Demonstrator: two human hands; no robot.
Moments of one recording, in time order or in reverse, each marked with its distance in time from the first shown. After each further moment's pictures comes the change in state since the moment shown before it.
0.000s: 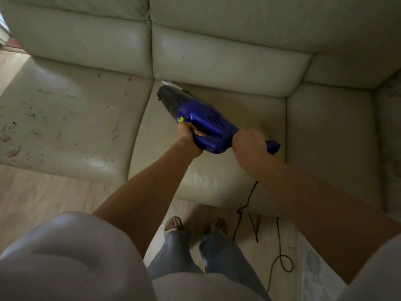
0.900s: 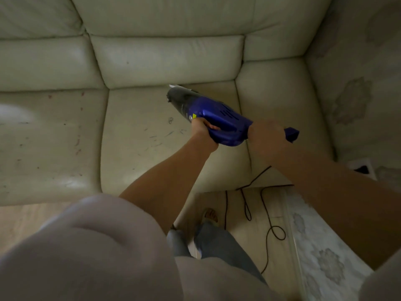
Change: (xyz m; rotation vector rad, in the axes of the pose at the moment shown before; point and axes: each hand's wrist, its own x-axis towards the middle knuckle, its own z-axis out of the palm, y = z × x) left_hand -0.067 -0.137 0.083 0.198 -0.091 -0.083; right_hand -0.108 0.112 0.090 0.121 -0.002 0.229
